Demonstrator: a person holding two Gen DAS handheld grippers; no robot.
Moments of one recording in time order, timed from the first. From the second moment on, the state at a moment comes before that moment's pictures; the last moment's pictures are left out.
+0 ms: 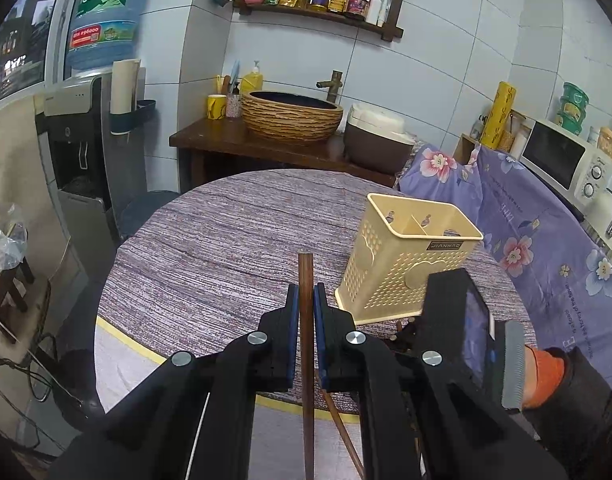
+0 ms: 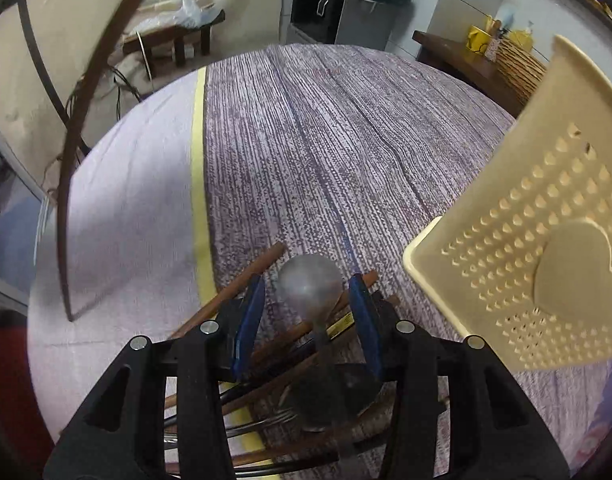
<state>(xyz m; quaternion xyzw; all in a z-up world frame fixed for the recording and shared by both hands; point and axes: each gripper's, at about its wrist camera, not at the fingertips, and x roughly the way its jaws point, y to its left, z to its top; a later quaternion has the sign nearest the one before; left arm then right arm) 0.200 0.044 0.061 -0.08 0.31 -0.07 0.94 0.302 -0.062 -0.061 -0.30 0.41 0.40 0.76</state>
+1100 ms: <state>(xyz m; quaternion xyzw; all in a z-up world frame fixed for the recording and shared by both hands) 0.197 0.045 0.062 -0.09 0.31 -0.08 0.94 0.284 -0.090 -0.022 -0.19 0.37 0.39 0.82</state>
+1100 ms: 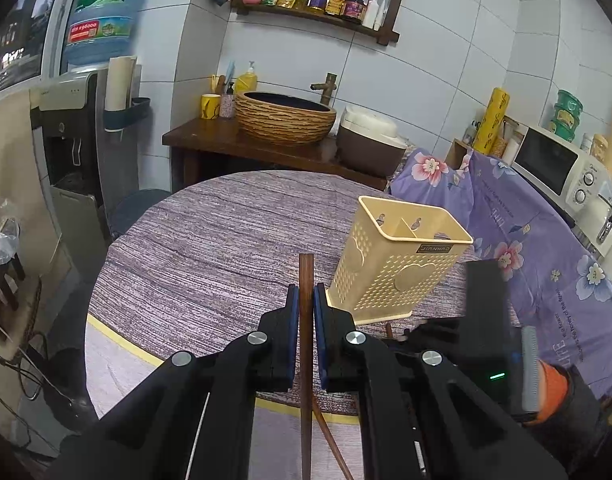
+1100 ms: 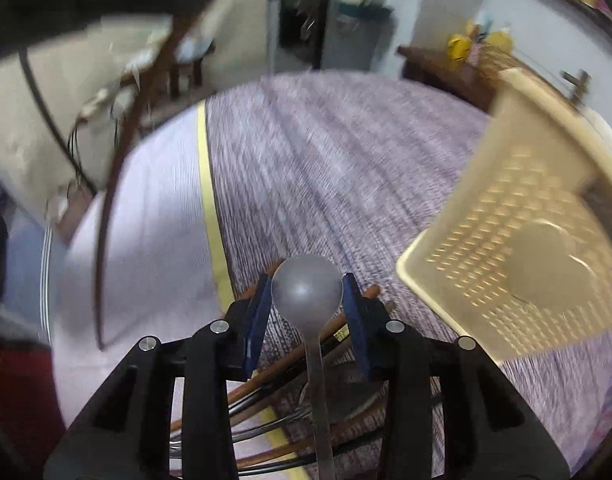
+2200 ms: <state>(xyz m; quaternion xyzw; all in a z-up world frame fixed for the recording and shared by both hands) 0.215 0.037 0.201 -0.10 0.17 -0.12 0.97 0.272 -0.190 0.133 0.03 0.18 0.26 0.95</state>
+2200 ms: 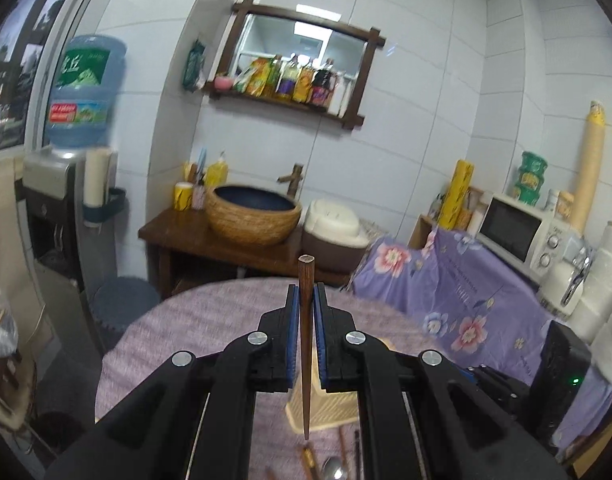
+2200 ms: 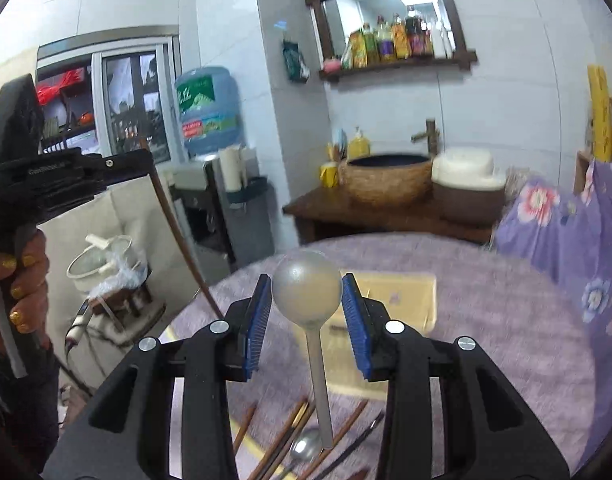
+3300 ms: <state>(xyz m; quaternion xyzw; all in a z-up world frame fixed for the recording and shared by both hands) 0.309 -0.027 0.098 -0.09 0.28 -0.12 0.95 0.342 -0.195 0.042 -0.01 0.19 0.13 0.97</state>
